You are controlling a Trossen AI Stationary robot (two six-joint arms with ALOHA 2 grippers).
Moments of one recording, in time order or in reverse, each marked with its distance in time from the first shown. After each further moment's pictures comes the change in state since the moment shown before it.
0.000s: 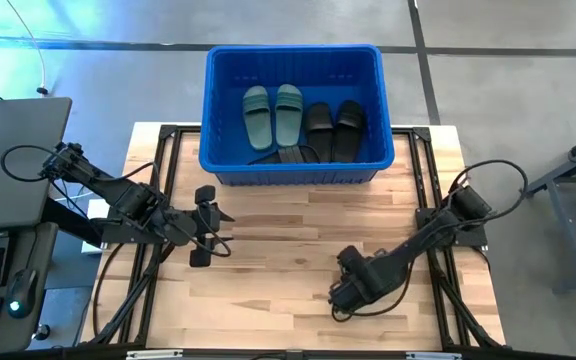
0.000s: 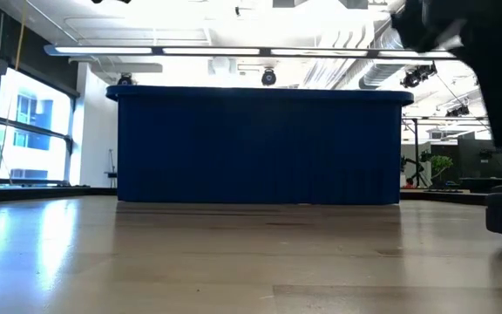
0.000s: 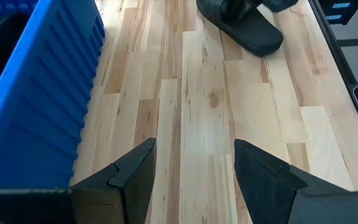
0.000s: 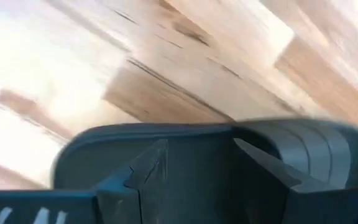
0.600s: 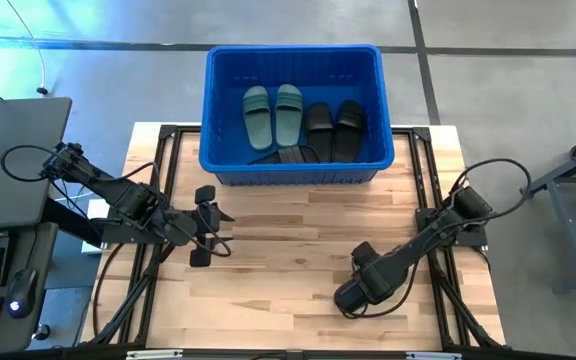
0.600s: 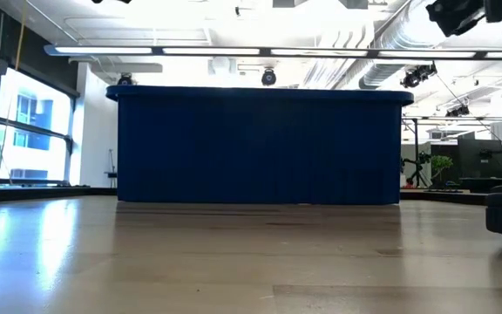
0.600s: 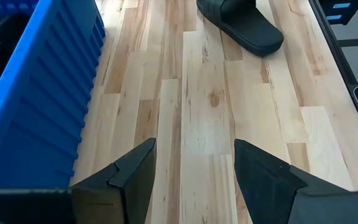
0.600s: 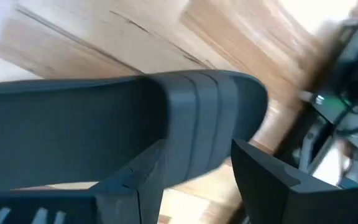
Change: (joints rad) left arm 0.000 0.000 0.000 0.000 0.000 0.000; right arm 0.013 0.000 0.088 -0.328 -0.138 0.030
